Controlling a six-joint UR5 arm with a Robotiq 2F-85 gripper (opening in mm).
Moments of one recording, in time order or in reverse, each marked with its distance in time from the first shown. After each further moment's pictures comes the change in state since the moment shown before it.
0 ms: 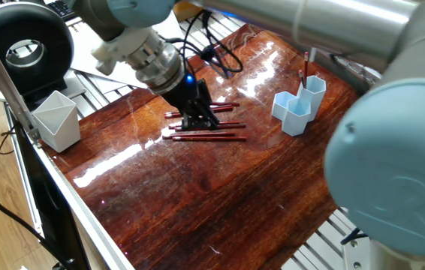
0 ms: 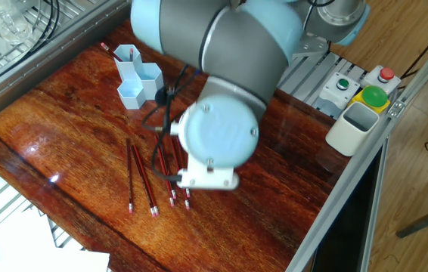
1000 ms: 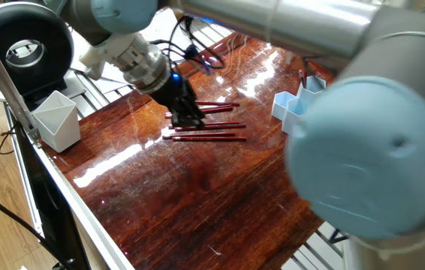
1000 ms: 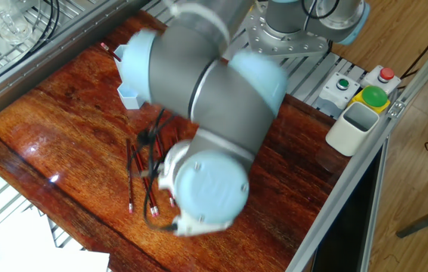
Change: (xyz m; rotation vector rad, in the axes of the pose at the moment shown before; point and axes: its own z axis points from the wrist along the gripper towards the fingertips) arm -0.063 -0.030 0.003 0.058 -0.026 -0.169
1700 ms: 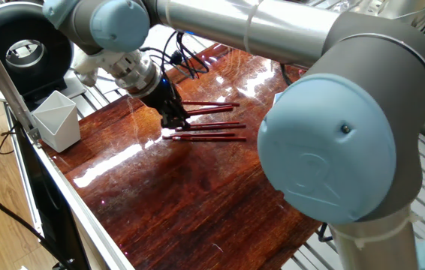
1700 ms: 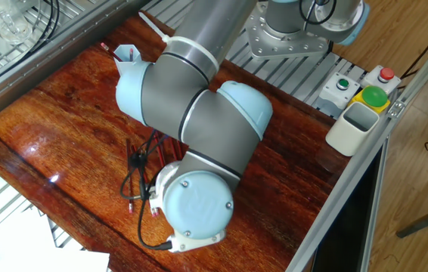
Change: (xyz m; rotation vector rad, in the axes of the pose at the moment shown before) arm -0.039 -0.013 0.025 0.006 -0.063 -0.065
